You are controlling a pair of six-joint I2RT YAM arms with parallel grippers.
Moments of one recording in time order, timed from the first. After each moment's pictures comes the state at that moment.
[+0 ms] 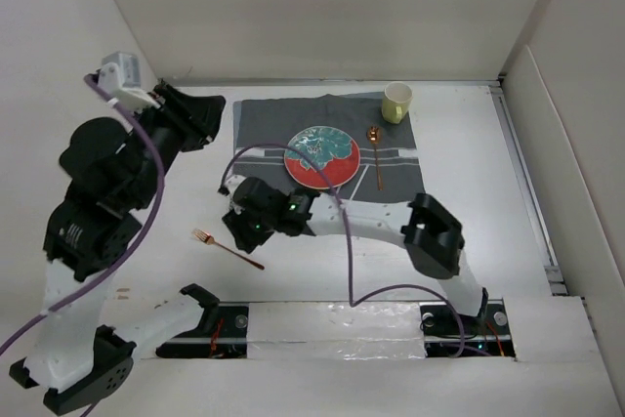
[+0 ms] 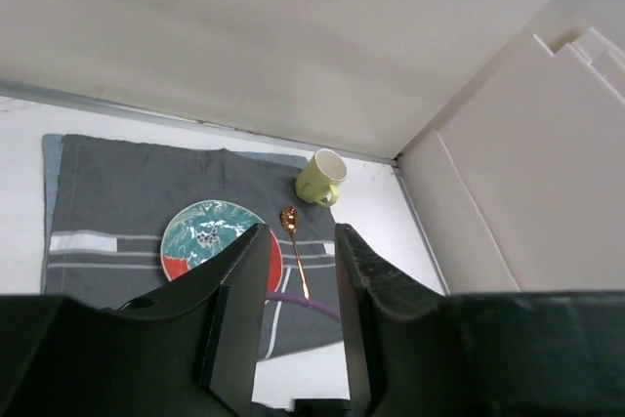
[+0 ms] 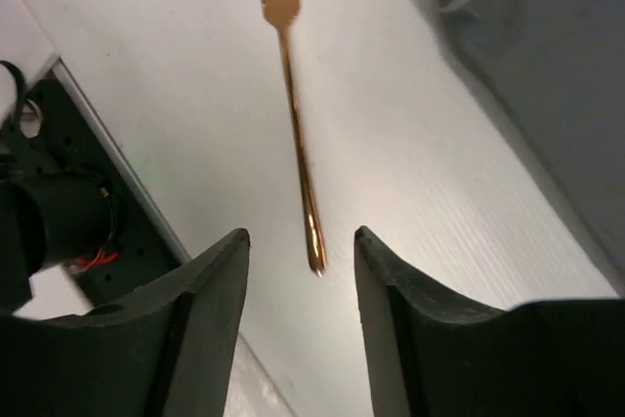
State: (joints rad) left arm -0.54 0.96 1.69 -0.72 -0.24 -0.54; right arm 1.18 2.02 1.68 -0.42 -0.03 0.36
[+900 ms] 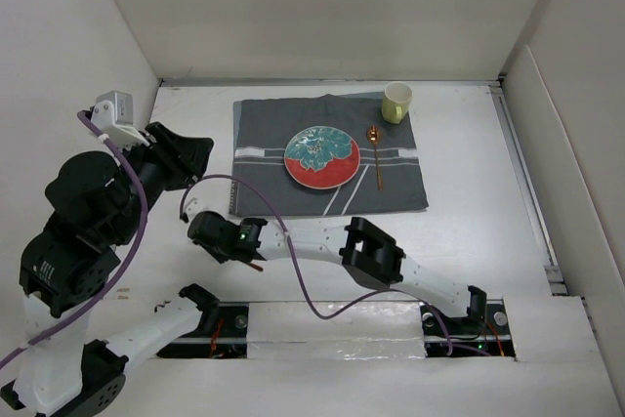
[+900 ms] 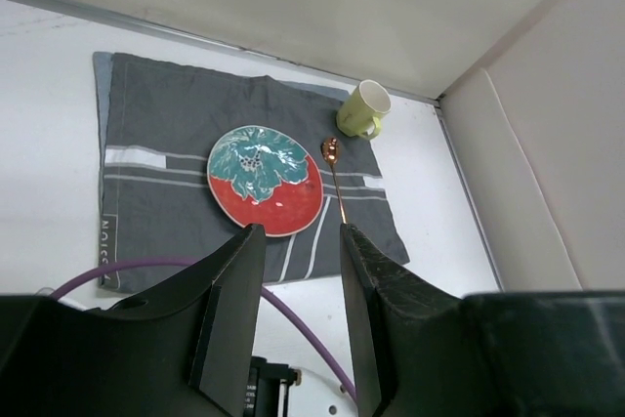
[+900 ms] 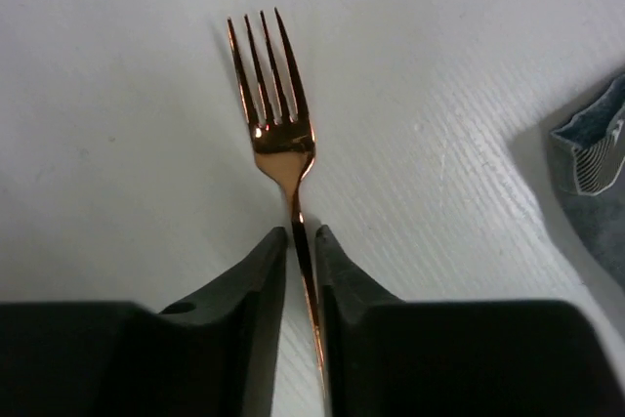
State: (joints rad) left arm -0.57 0.83 1.65 -0.98 -0.27 -0.56; right arm 1.32 2.55 2.23 -0.49 0.24 0.28
